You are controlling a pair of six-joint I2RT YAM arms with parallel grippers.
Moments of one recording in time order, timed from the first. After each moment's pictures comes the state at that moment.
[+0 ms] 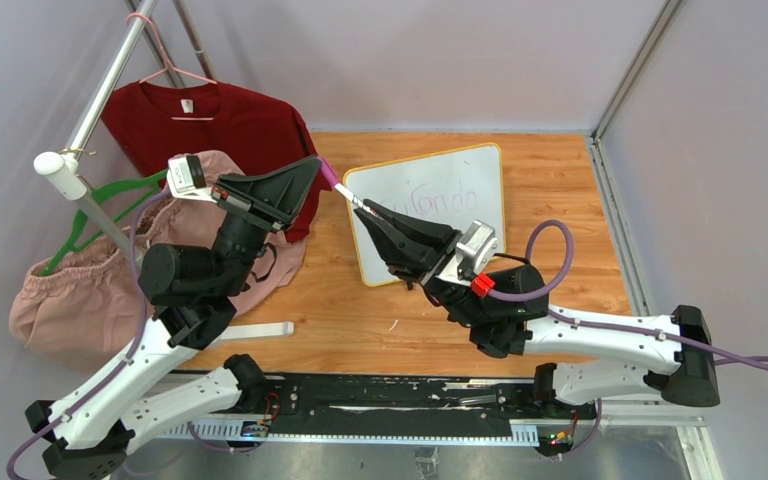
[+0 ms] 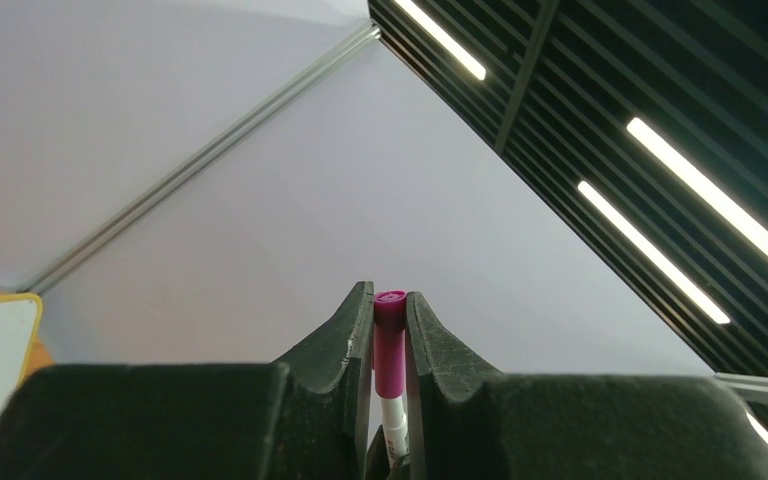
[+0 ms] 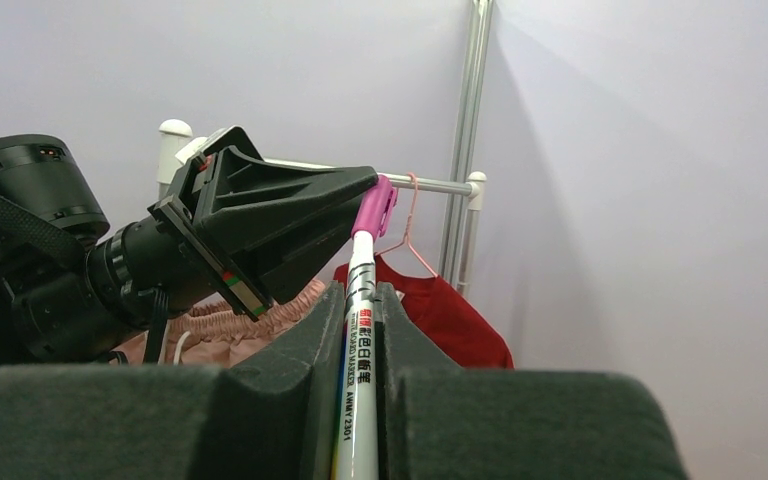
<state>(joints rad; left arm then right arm) -0.83 0.74 0.97 0.41 -0.19 -1.01 1.35 1.15 0.97 0.98 0.22 -0.38</state>
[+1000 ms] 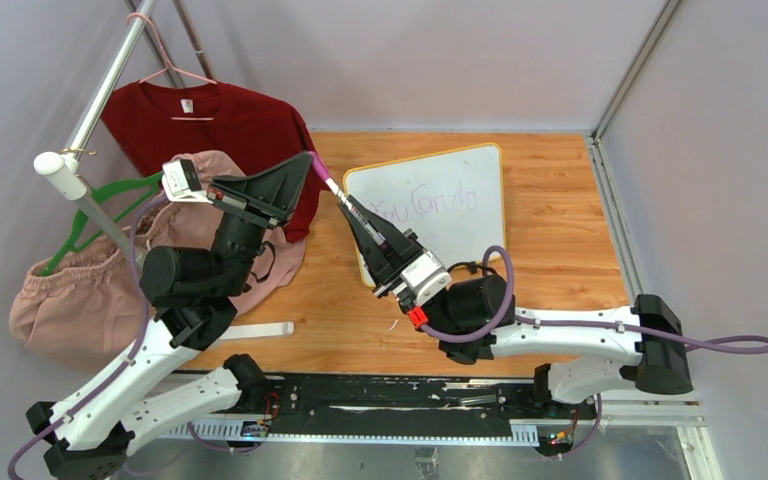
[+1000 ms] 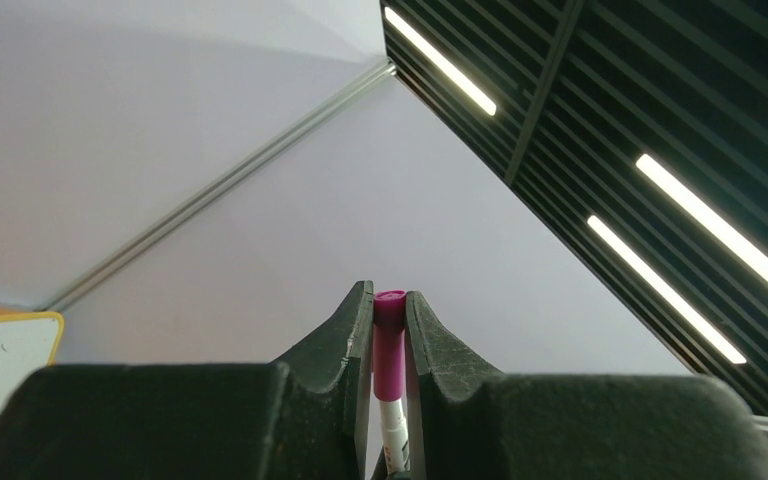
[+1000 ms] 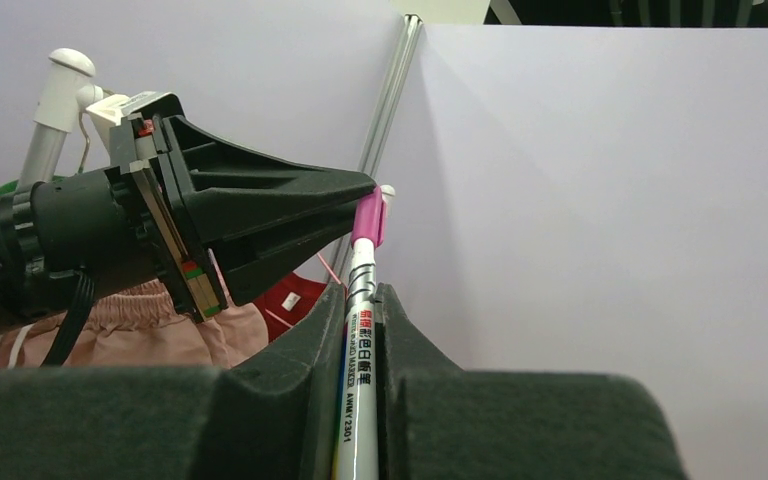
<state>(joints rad) -0.82 0.73 0.95 0.44 -0.25 -1.01 1.42 1.31 1.03 1.13 0.32 -0.77</state>
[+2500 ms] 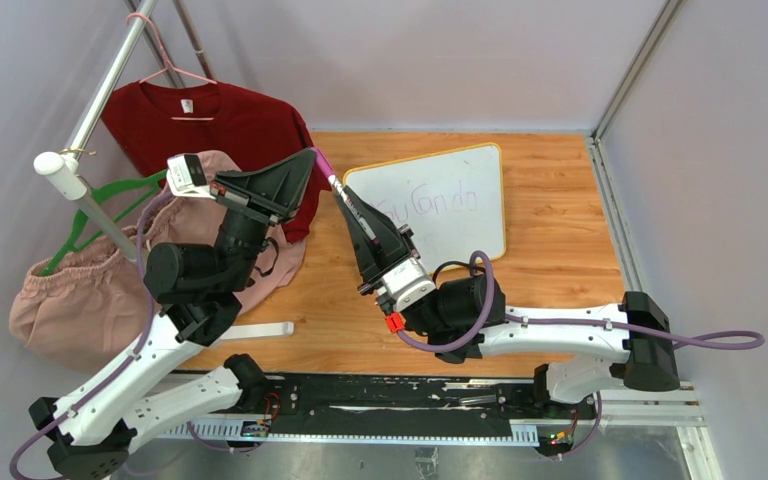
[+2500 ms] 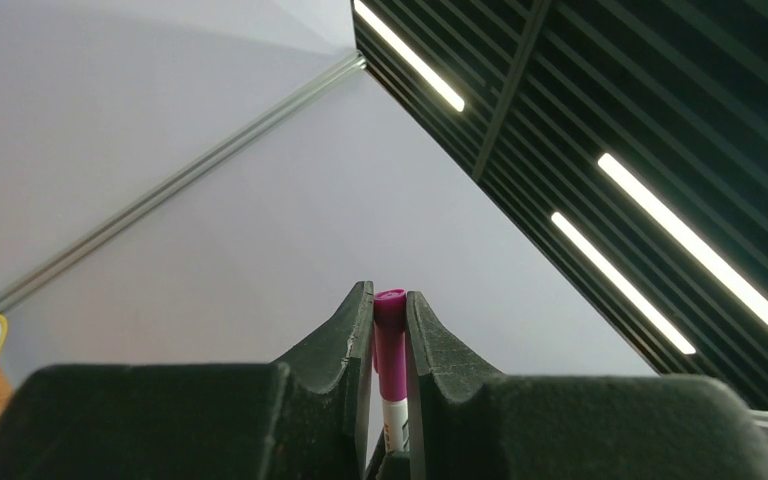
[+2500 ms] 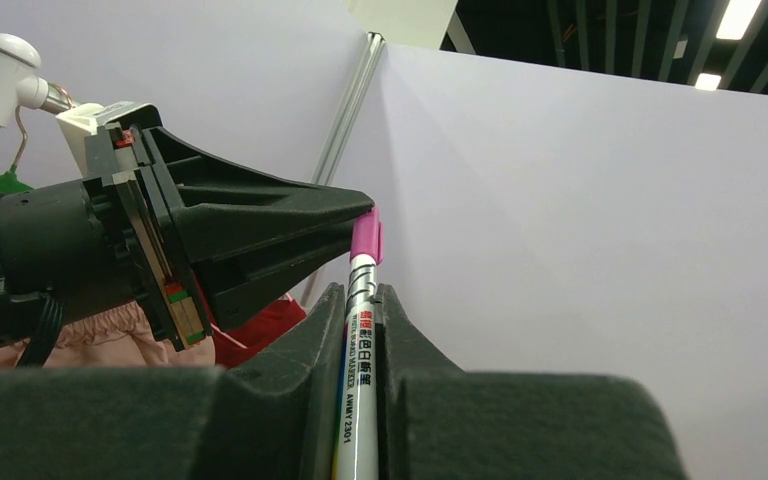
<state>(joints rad) -0.81 0.76 0.95 0.49 -0.21 -1.07 1.43 1.38 1.11 1.18 0.35 -0.95</state>
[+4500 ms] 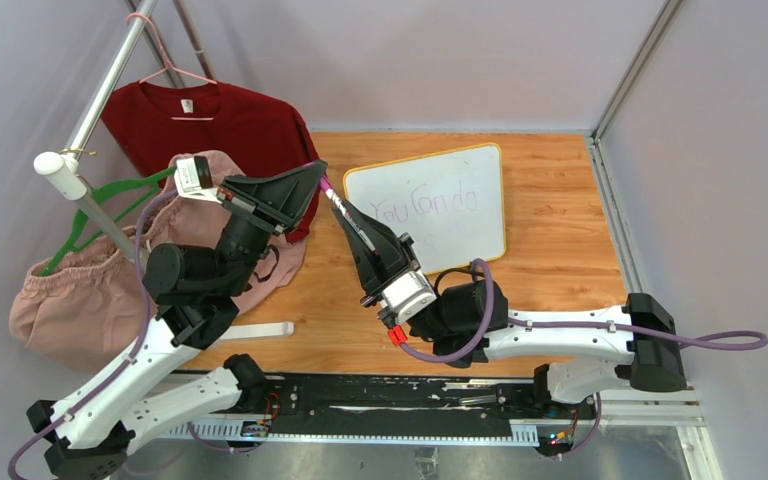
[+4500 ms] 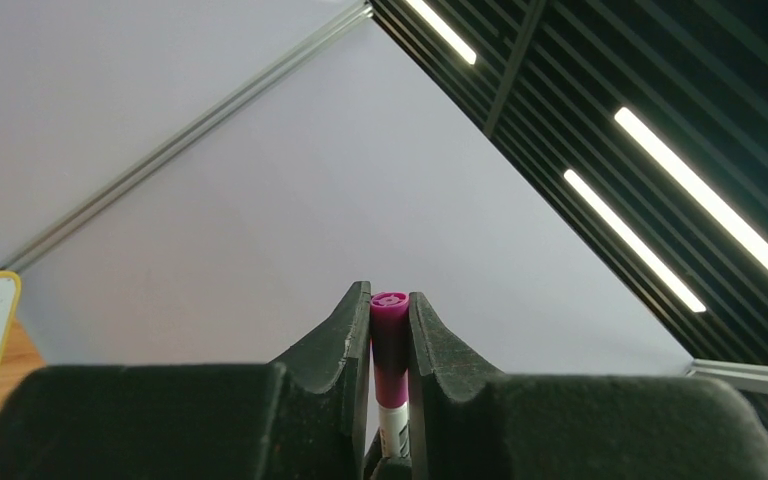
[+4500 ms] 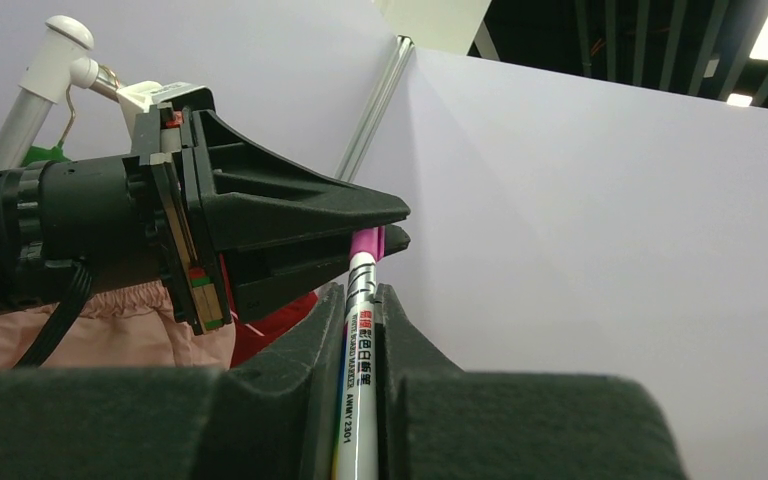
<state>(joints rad) -0.82 0.74 0.95 0.42 -0.15 -1.05 1.45 1.35 1.05 1.17 0.31 -0.96</state>
